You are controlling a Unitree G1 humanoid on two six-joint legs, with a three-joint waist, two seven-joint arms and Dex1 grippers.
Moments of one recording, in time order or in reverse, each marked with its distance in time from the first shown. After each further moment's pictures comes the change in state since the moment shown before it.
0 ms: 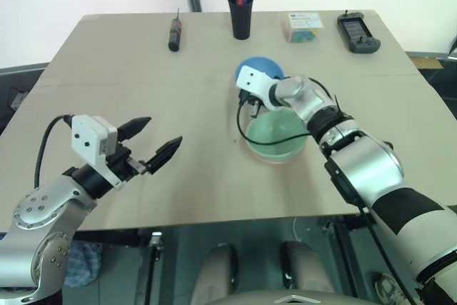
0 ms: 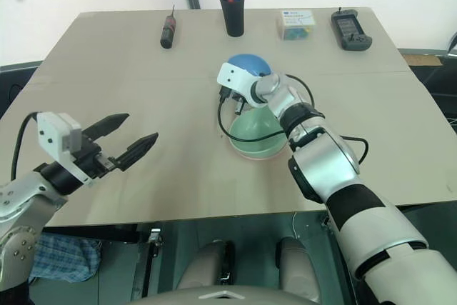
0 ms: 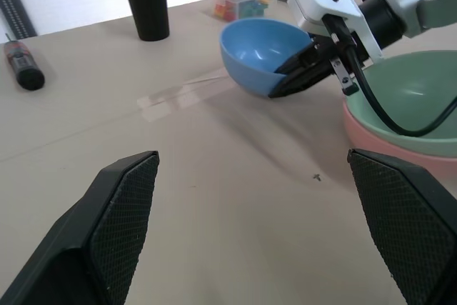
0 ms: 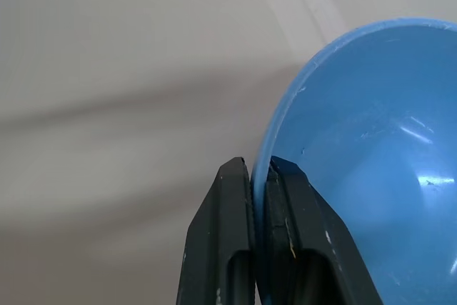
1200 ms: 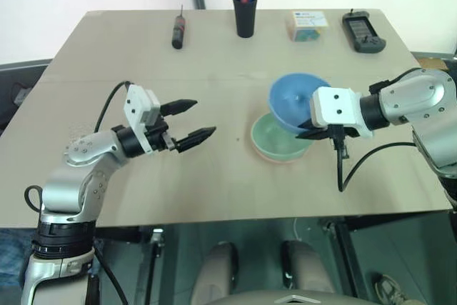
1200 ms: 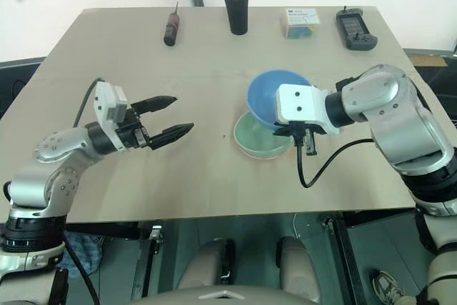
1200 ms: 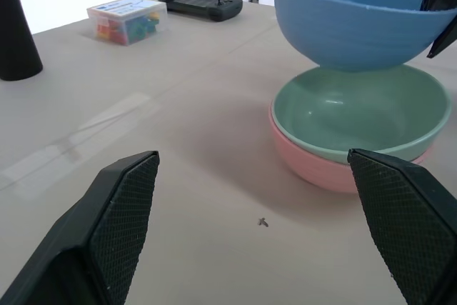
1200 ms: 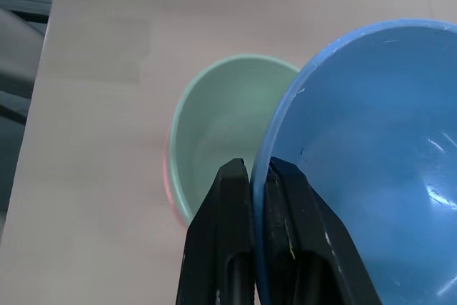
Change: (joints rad) left arm -0.422 0.043 -0.283 0.388 0.102 -0.107 -0.322; right arm 0.571 -0.775 -0.033 -1.712 0.370 0.720 0.652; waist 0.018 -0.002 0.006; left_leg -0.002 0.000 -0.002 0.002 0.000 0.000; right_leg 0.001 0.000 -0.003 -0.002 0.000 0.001
